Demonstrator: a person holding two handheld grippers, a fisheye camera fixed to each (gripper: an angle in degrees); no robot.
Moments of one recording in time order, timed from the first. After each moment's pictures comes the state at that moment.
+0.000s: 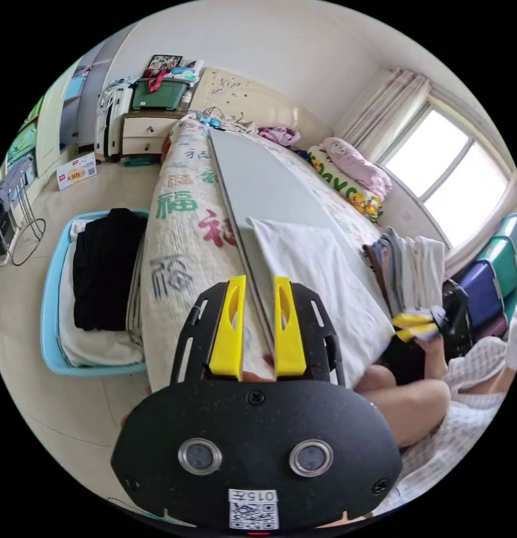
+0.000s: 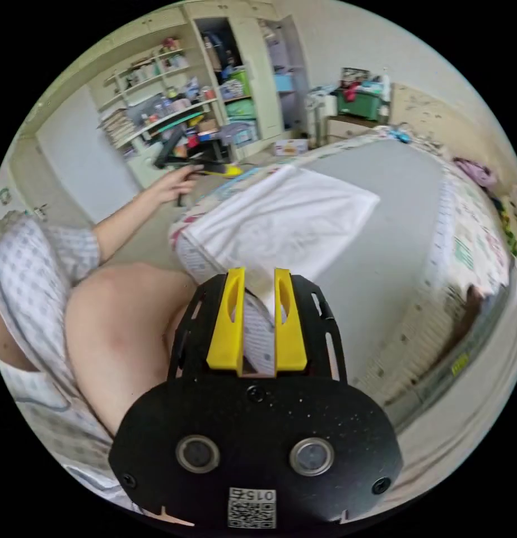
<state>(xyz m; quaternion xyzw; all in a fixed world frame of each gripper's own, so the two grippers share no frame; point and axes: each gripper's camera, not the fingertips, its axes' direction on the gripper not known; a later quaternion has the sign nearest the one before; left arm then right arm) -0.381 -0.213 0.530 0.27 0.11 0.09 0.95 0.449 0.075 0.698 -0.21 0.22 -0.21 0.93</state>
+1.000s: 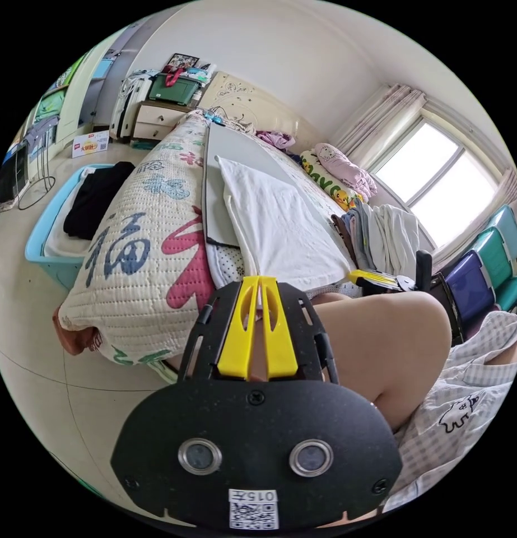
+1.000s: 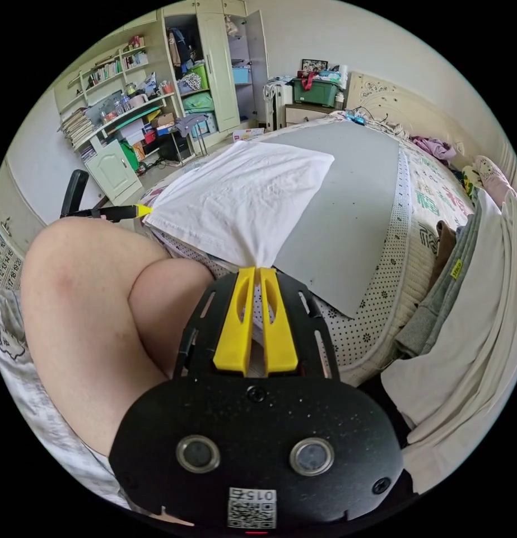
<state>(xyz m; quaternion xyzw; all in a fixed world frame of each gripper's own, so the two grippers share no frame) -0.296 -0.006 0.594 0.29 0.15 0.05 0.94 0.456 0.105 0.664 -0.19 0.32 -0.17 0.91</state>
